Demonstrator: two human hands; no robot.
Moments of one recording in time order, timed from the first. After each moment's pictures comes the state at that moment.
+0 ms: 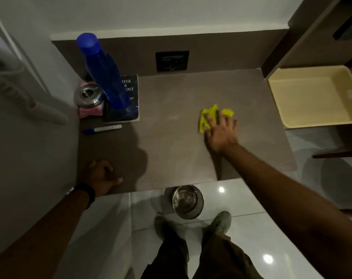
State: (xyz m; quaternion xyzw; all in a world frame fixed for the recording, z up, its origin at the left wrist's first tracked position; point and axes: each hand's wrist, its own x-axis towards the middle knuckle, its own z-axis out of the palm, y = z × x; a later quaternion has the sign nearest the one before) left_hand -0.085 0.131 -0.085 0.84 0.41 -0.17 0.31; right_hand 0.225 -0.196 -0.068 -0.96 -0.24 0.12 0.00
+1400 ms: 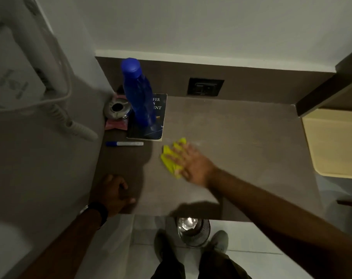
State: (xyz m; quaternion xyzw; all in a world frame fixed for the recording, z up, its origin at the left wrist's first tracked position) left_hand -0.088 0.132 -0.083 0.86 0.39 -0.15 0.31; right_hand 0.204 -0.080 -0.080 -0.72 -0.68 0.13 0.00
